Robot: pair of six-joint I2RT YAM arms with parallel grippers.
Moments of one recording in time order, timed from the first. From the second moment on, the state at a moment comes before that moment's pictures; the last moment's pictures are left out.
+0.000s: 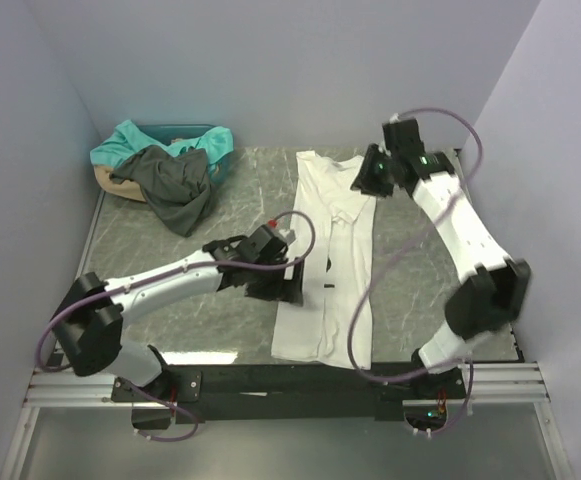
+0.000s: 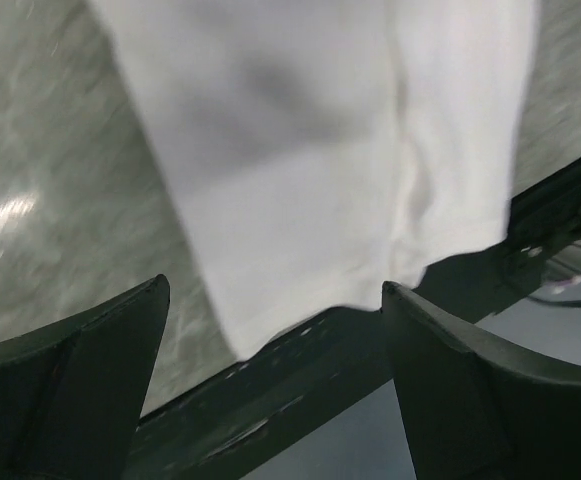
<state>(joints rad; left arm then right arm) -0.89 1.49 1.07 -0.57 0.14 -0.68 0.26 1.72 1.72 -0.84 -0.07 0.54</state>
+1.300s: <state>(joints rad) -0.96 1.51 0.80 -0.49 0.26 -0.83 0.66 0.96 0.48 -0.90 -0.20 0.90</state>
